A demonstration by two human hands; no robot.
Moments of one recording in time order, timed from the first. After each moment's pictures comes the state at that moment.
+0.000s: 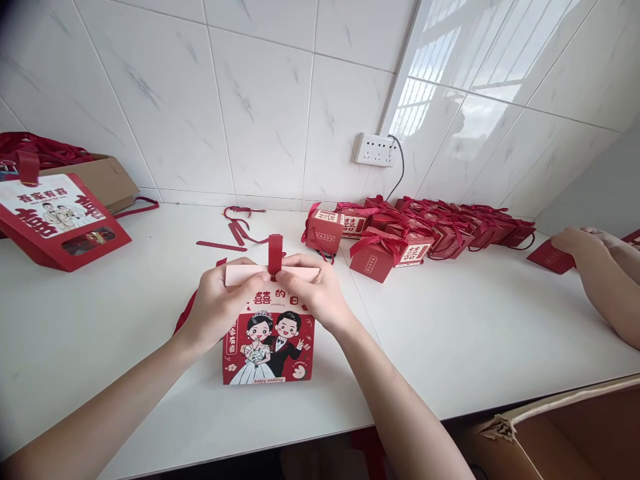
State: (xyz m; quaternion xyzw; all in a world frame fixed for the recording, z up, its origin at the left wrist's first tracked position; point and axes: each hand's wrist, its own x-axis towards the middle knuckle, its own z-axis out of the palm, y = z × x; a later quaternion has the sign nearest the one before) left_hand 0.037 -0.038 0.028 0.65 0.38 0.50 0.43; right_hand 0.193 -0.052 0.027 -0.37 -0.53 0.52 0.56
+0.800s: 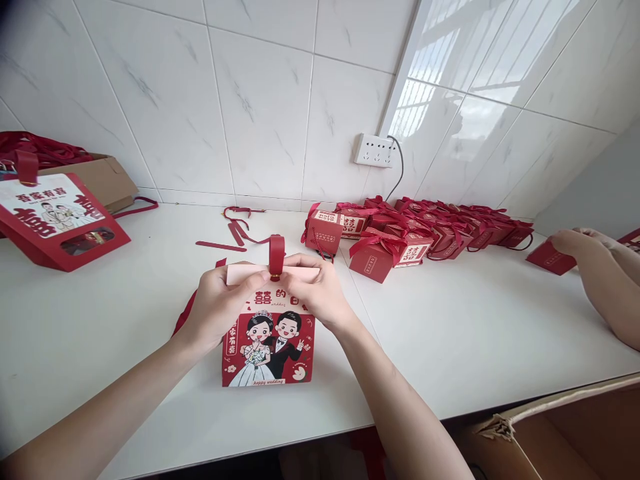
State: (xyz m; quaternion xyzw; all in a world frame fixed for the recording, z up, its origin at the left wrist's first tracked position) left_hand 0.039 -0.037 0.024 0.61 0.40 0.51 0.46; right_hand 0.193 -0.051 0.029 -0.41 -0.53 0.50 0.55
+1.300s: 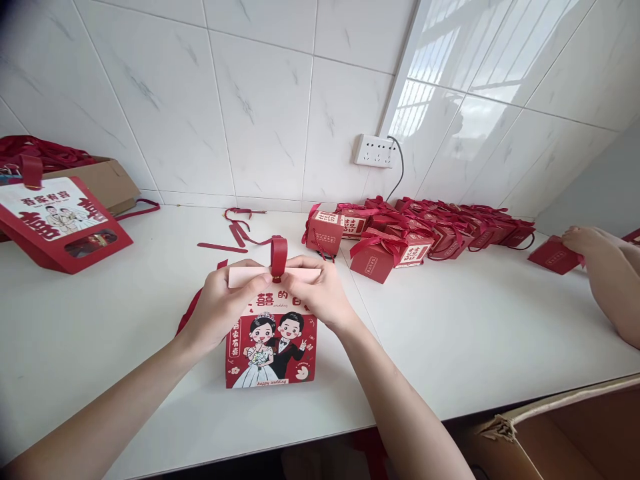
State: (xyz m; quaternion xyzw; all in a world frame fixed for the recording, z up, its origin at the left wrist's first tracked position) left_hand 0.034 -0.038 0.035 0.66 0.39 0.46 0.45; right_hand 0.195 -0.051 0.030 -0.42 -0.56 0.47 0.54
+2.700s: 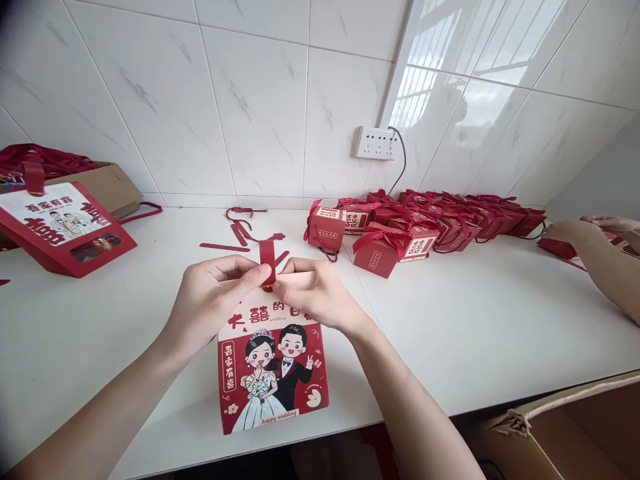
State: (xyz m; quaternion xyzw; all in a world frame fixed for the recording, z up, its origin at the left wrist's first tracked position) left_hand 0.031 -0.049 0.052 0.64 0.42 0.47 0.44; right_hand 0.196 -0.063 0.044 -0.41 -0.65 0.46 0.45
